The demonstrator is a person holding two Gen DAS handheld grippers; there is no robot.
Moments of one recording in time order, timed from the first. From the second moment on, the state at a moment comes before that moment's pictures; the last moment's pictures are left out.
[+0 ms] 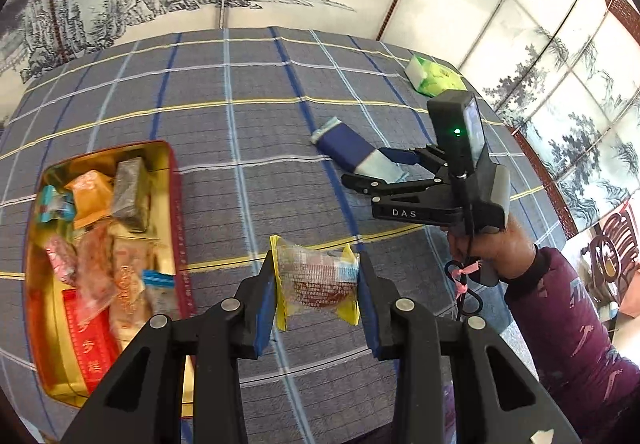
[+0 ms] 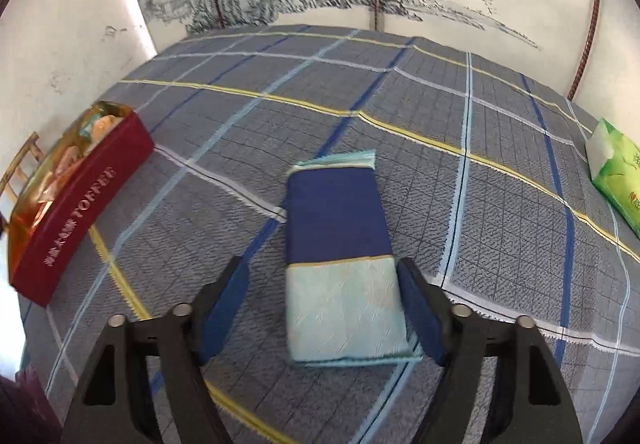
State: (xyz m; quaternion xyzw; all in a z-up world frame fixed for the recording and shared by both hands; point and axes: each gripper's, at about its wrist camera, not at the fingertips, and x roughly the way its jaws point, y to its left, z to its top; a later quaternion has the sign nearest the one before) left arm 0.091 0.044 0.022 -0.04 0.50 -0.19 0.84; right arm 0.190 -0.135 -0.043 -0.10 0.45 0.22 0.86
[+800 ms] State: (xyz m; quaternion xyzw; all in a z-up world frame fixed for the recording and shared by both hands) left arm 0.048 0.174 0.015 -0.07 0.48 -0.07 0.87; right arm 0.113 -0.204 -0.021 0.05 0.40 0.14 0.91
